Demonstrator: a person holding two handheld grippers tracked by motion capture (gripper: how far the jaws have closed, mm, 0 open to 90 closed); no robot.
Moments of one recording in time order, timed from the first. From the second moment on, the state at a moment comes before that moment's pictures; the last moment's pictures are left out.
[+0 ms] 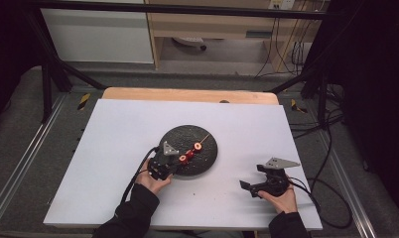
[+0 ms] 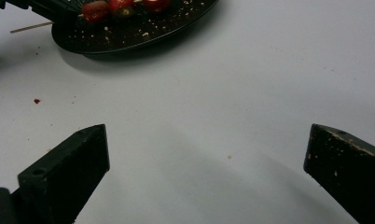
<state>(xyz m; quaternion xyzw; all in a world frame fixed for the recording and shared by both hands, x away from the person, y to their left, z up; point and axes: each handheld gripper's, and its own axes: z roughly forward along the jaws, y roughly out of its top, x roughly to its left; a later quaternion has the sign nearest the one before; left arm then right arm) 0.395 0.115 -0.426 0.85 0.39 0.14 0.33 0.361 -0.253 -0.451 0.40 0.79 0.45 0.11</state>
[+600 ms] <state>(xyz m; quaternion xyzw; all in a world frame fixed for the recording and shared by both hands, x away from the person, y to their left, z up) 0.367 0.150 -0.412 0.83 0.36 0.14 0.41 0.360 -0.250 -0.447 0.41 0.78 0.46 0.11</state>
